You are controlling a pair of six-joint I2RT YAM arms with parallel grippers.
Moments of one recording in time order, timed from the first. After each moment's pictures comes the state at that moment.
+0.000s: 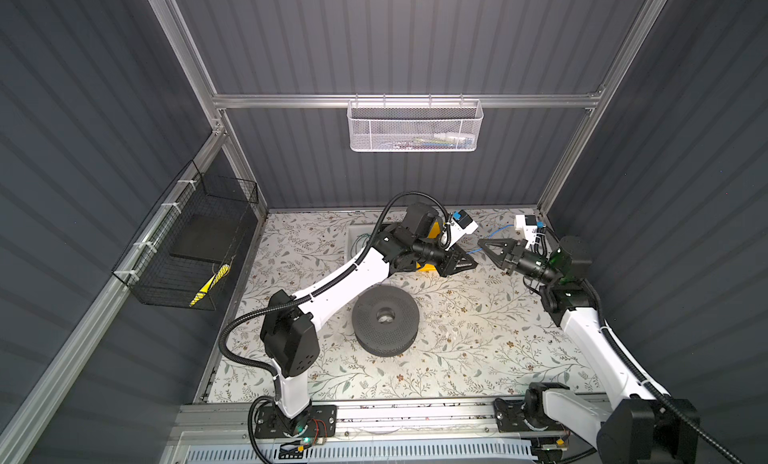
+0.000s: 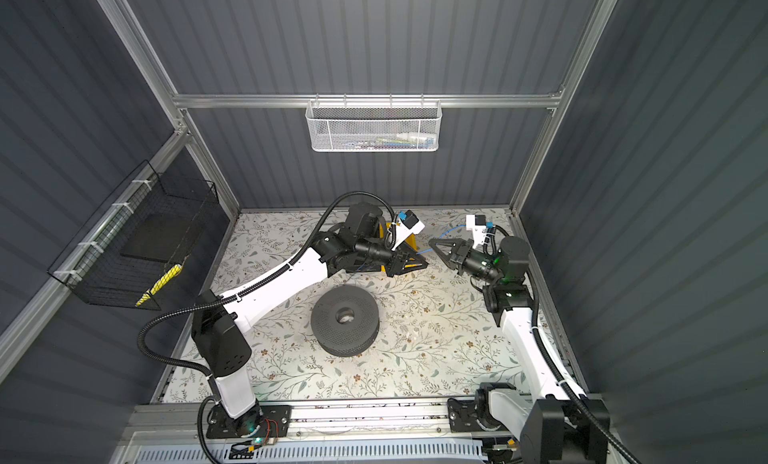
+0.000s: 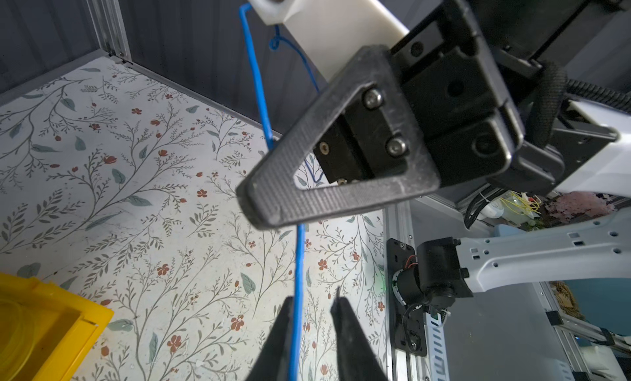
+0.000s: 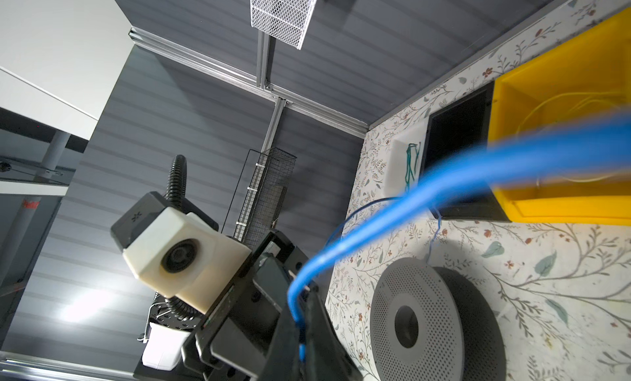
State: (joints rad) left arm -0.82 1.83 1.74 -0.44 0.70 -0.02; right arm -0.04 1.09 0.77 0.28 -1.00 1.15
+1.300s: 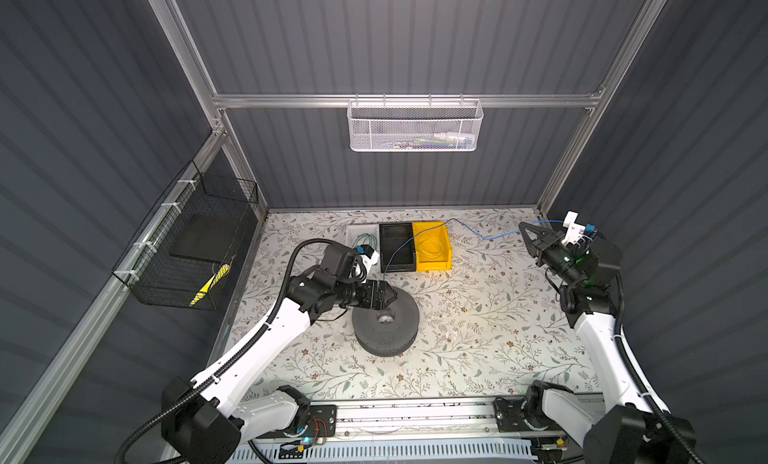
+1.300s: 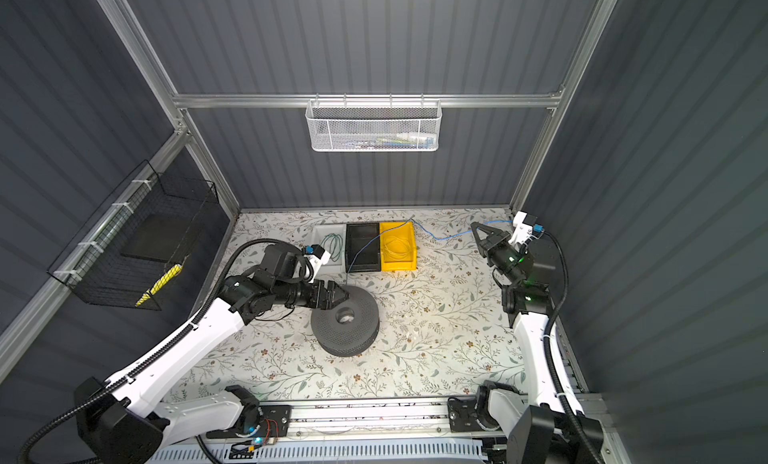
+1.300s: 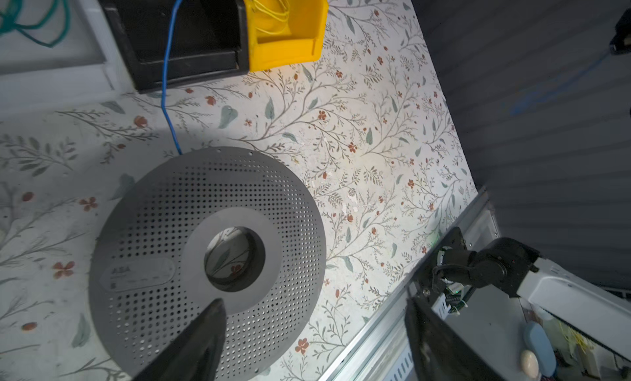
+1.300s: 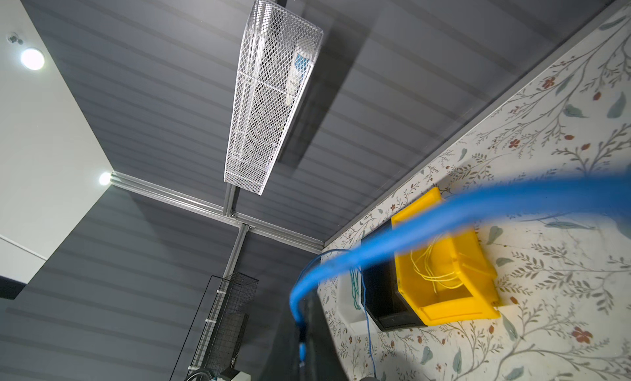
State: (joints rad) left arm -0.58 1.17 1.06 -0.70 0.36 -0.40; right arm -0.22 1.04 0.77 0.27 -0.70 1.15
